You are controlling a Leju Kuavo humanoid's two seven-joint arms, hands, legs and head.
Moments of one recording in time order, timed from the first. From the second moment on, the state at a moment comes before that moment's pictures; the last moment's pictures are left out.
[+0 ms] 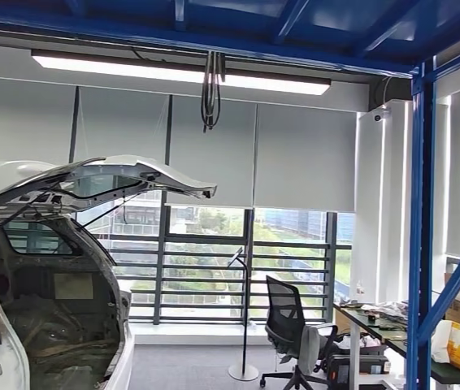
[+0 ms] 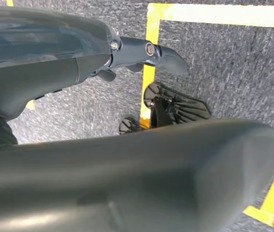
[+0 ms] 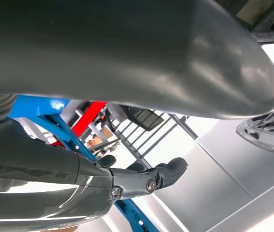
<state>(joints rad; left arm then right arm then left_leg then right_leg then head) -0.07 -0.12 1.37 -0.24 -0.93 -0.09 -0.28 0.01 -0.15 0.21 -2.07 0.69 -0.16 -0.16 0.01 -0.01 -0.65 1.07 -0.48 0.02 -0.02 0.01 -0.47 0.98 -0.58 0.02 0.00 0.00</state>
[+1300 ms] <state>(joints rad) -0.07 -0.12 1.38 -0.24 -0.97 -0.09 -0.29 0.19 -0.03 -0.13 -1.95 1.57 -0.30 0.19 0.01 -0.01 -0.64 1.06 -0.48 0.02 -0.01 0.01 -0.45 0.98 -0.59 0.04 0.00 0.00</state>
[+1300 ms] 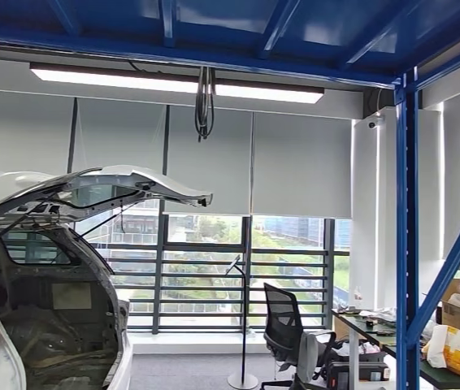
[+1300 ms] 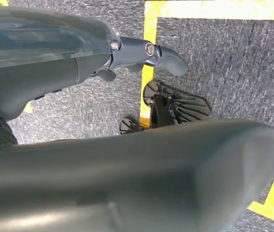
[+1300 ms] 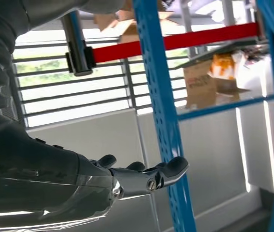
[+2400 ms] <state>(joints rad) -0.09 -0.10 1.31 -0.24 -1.05 -0.12 -0.29 -0.30 -0.06 -0.17 -1.39 1.49 -0.13 0.15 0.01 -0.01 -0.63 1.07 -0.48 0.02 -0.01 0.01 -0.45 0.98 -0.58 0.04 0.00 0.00</state>
